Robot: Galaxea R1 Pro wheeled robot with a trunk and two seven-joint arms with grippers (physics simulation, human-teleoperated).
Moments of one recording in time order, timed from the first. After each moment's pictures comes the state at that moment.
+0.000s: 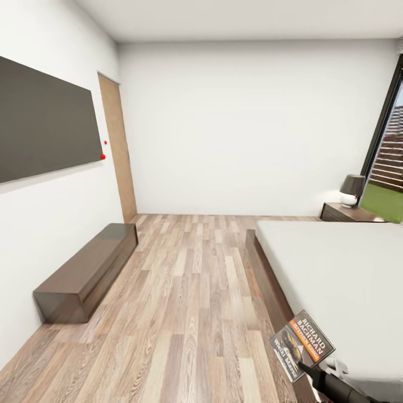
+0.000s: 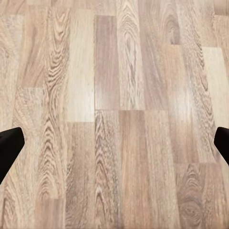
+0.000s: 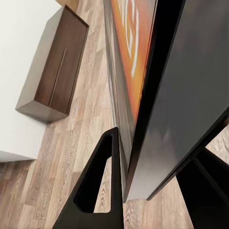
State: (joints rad) left arm -0.34 0.08 -0.13 -0.03 0.18 -0.33 -0.22; right arm -0.47 -0.36 0.05 -0.08 -0.61 -0.02 0.98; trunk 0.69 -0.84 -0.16
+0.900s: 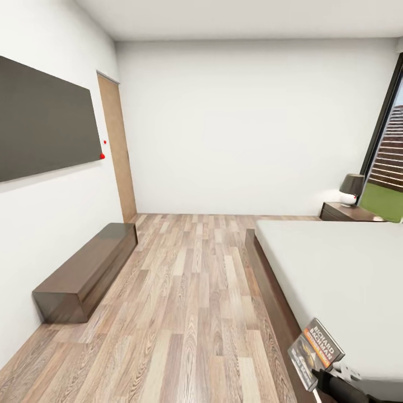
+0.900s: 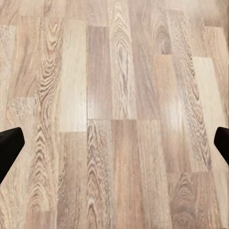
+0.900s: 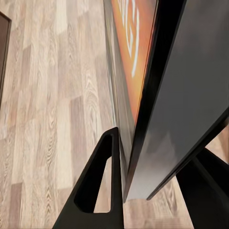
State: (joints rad) left arm -0.34 0.07 -0.12 -0.07 0.18 -0.33 -0.23; right arm -0.47 -0.36 0.06 -0.10 -0.61 -0.01 0.65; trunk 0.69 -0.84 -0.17
